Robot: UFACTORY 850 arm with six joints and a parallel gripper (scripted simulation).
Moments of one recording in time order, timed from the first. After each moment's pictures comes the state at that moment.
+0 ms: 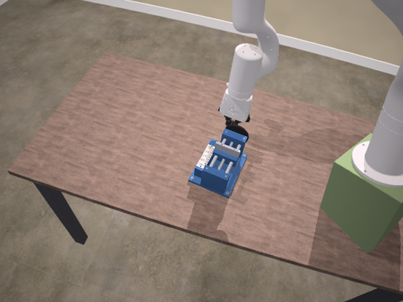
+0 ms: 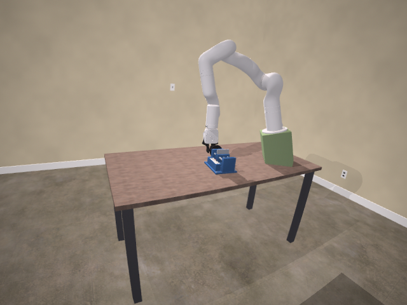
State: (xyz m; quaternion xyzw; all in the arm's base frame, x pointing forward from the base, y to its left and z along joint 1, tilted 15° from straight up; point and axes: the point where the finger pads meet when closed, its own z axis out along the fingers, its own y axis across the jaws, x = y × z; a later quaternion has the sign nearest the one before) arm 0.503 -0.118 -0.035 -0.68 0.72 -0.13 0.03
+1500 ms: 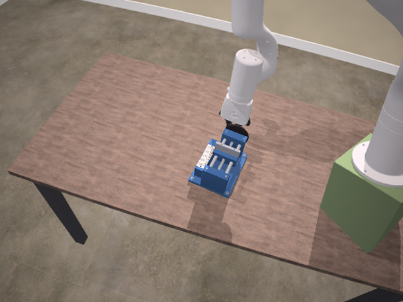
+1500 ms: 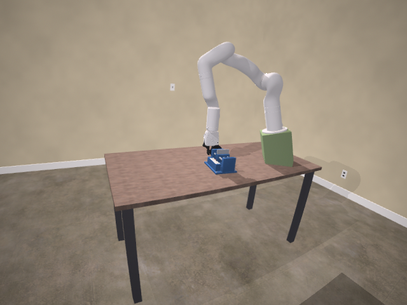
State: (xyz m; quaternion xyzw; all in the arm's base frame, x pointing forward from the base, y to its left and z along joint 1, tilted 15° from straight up) arm 0.501 -0.121 -0.052 -0.68 0.72 -0.13 0.03
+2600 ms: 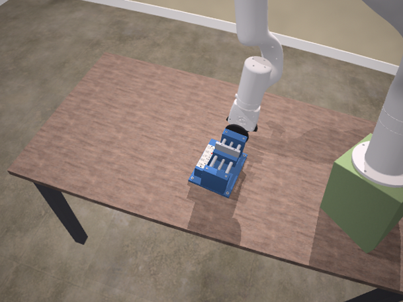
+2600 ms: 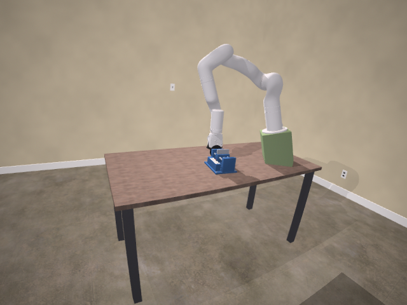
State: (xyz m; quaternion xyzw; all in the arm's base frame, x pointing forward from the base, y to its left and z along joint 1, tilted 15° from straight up) arm 0.474 -0.121 -0.074 -0.68 0.72 -0.12 0.03
